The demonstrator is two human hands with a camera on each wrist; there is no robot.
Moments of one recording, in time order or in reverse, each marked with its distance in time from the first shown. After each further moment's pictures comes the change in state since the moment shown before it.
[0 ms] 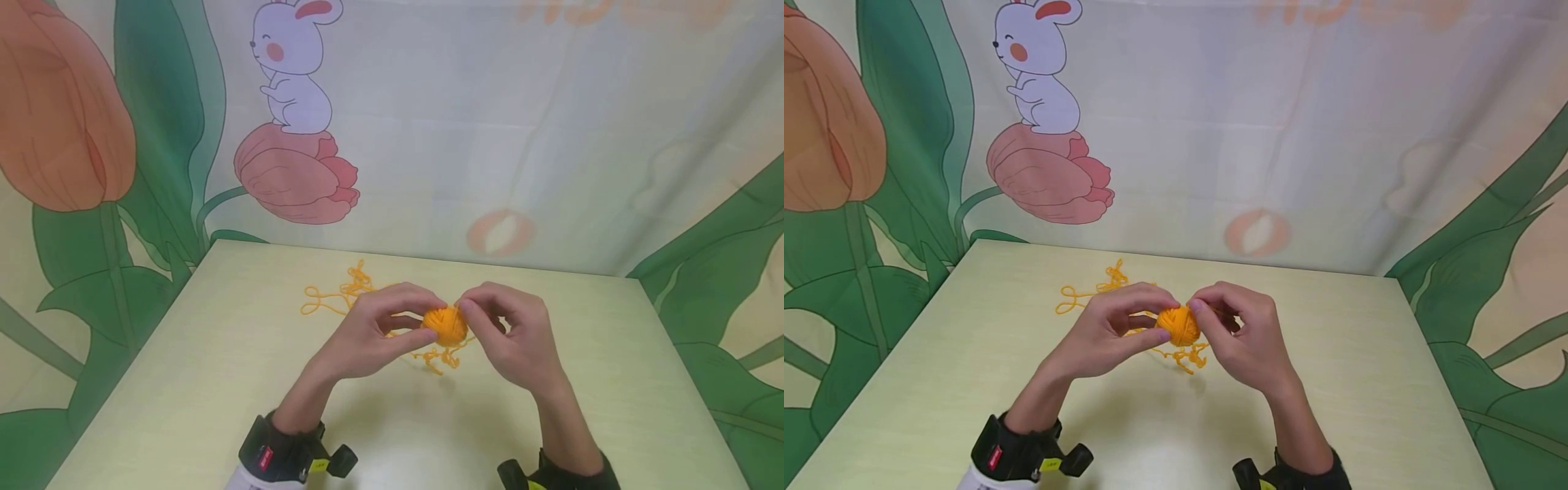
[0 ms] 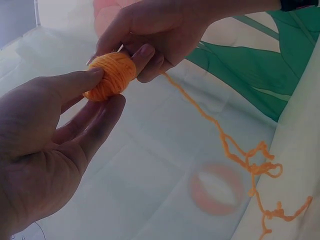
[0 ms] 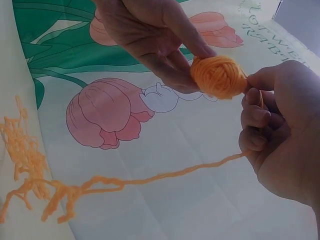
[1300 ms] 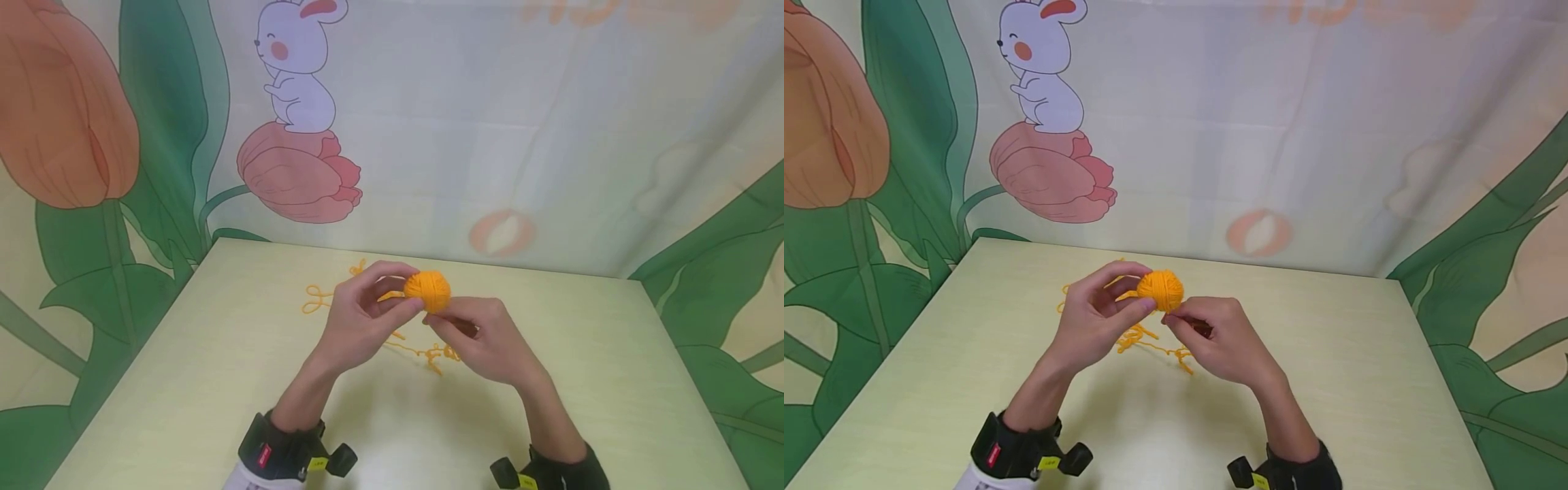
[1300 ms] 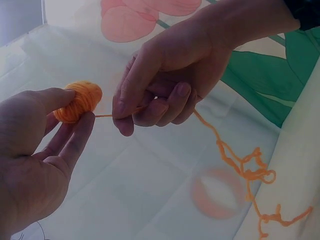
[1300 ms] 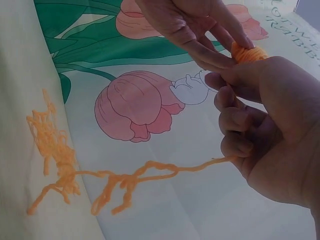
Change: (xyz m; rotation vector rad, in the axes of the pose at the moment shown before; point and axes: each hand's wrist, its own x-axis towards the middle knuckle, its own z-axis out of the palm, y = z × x) left_hand 0.001 0.005 -0.006 -0.071 0.288 -0.026; right_hand -0.002 0.030 0.024 -0.034 -0.254 0.081
